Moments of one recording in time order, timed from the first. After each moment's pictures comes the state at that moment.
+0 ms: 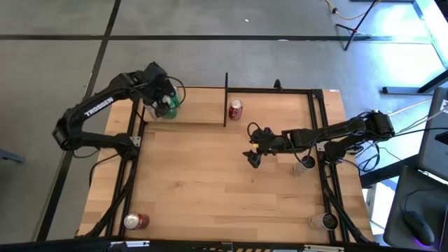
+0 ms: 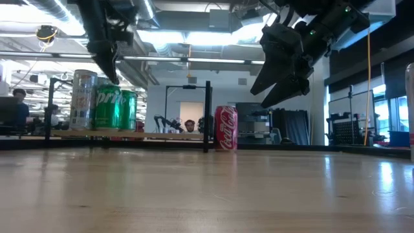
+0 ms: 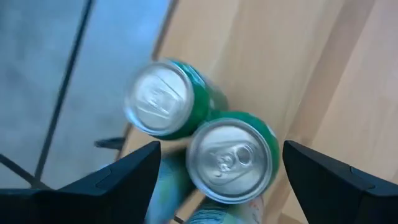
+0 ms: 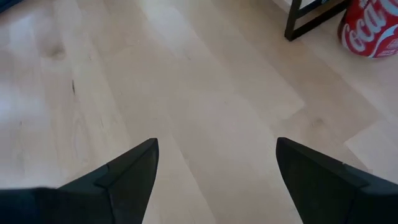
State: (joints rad) left arm 0.78 1.16 1.13 -1.05 -0.14 0.45; right arm 0.09 1.41 0.81 -0.19 0.21 0.57
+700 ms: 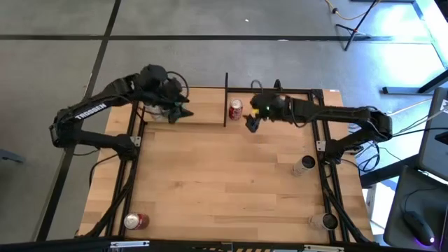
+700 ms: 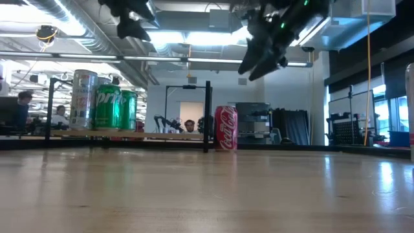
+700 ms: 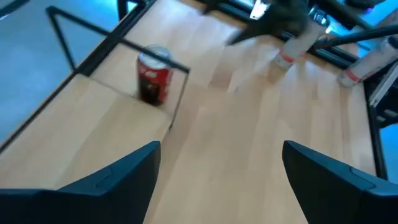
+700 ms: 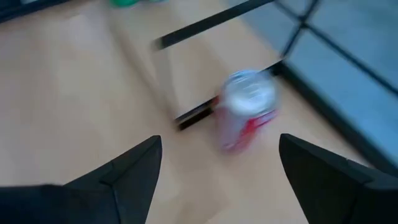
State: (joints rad) left arm 0.52 1.12 1.23 -0.81 0.28 -0.09; right arm -0.25 1.41 1.09 -0.39 0.22 0.19
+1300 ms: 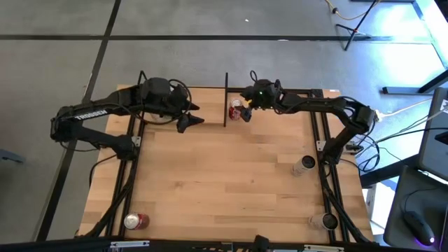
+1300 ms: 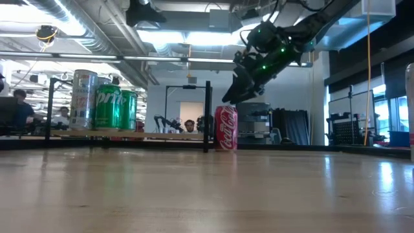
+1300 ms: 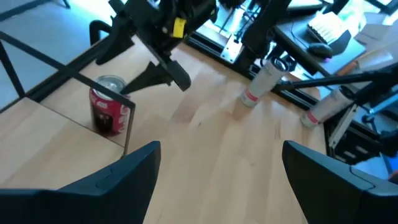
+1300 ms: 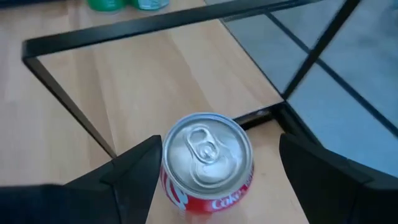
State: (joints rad) left arm 0.27 1.12 1.21 -0.59 0.11 -0.37; right arm -0.50 1.64 1.02 0.05 -0.07 -0.11
